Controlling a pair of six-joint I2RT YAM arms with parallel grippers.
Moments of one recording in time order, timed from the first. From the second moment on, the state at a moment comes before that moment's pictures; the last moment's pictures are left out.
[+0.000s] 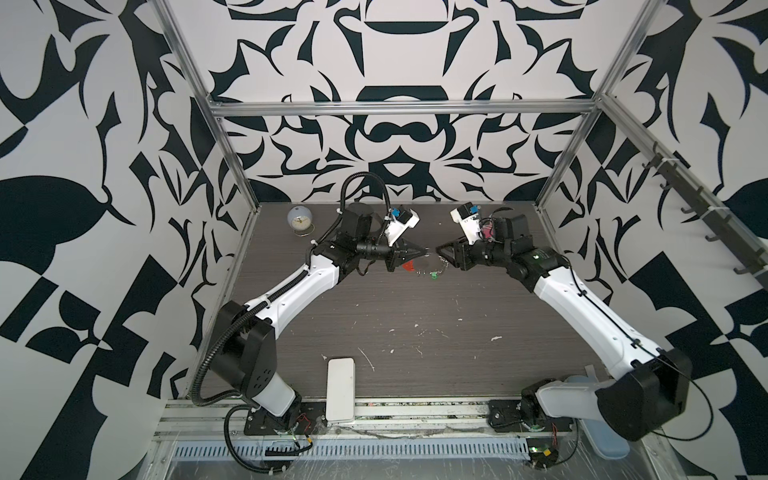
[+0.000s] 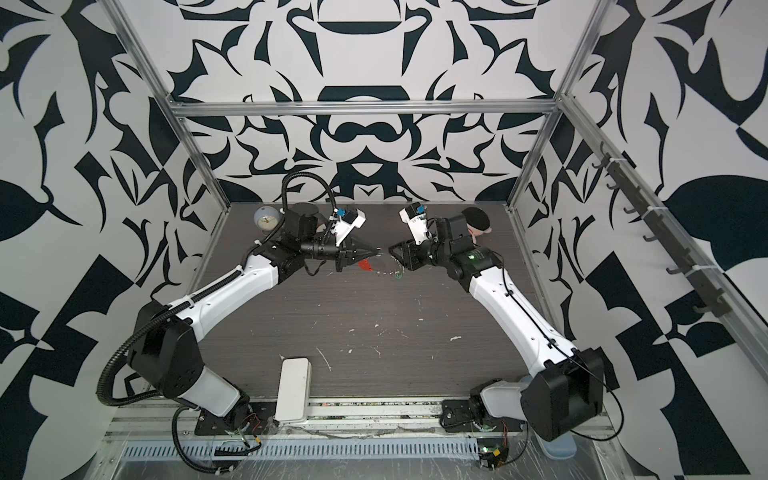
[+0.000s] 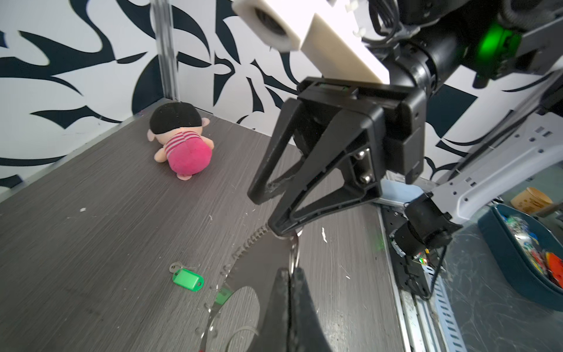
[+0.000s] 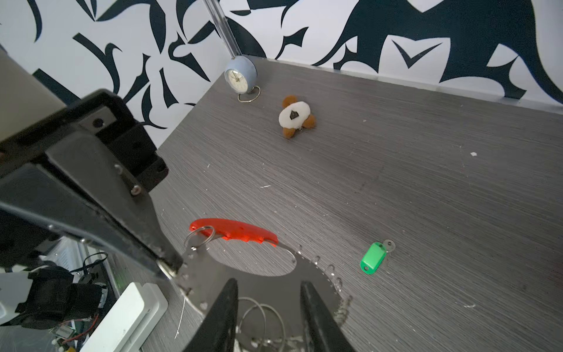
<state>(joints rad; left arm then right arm) -0.57 1.58 1.26 -0.07 0.88 0.05 0.37 1.31 1.17 -0.45 -0.51 0.13</state>
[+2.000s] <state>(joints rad) -0.63 1.59 1.06 0.78 0.68 -0.67 0.49 1.17 1.02 -0.27 -0.37 0.19</state>
